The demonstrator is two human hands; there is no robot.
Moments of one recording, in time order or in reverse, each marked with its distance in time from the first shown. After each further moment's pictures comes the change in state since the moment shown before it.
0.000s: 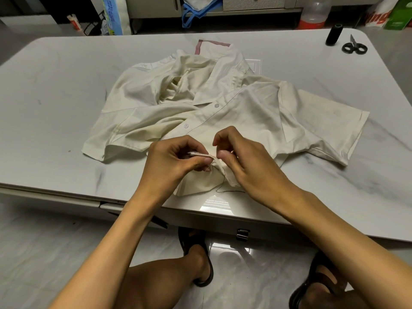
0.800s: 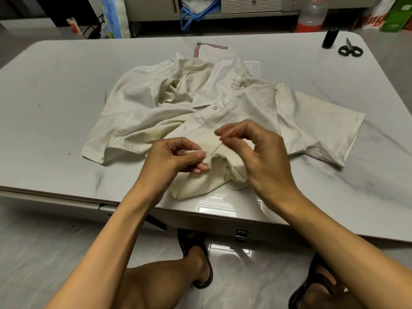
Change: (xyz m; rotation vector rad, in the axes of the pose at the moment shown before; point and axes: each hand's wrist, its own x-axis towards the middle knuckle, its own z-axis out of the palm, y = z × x) left_hand 0.008 0.004 -0.002 -0.171 -0.007 -0.297; right_hand 0.003 -0.012 -0.005 0.356 0.341 0.045
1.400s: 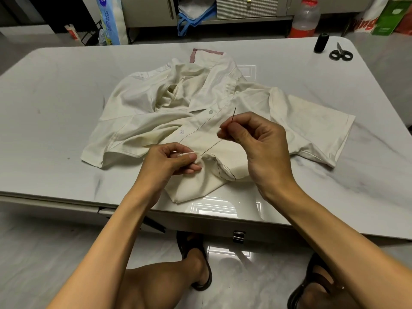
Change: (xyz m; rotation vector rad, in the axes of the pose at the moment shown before) left_hand 0.010 -0.013 -0.006 -0.028 0.068 -0.063; right_hand 0.009 -0.016 -0.004 0.304 0.120 0.158
